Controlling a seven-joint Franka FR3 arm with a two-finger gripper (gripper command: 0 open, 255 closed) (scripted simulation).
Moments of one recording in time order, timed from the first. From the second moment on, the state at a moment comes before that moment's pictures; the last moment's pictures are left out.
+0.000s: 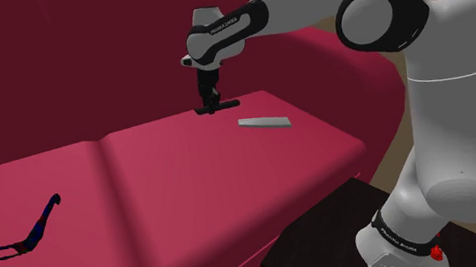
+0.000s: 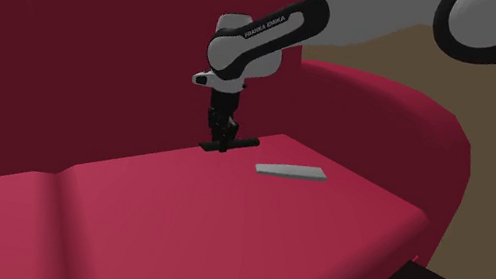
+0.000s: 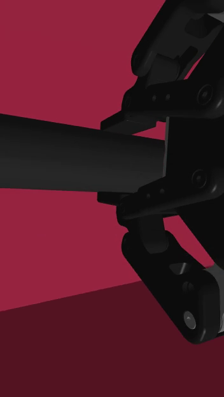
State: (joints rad) arm 0.14 0.46 -0.17 -1.61 0.08 2.09 -1.31
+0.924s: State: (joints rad) arm 0.19 0.40 -0.16 -1.56 0.06 1.98 -1.24
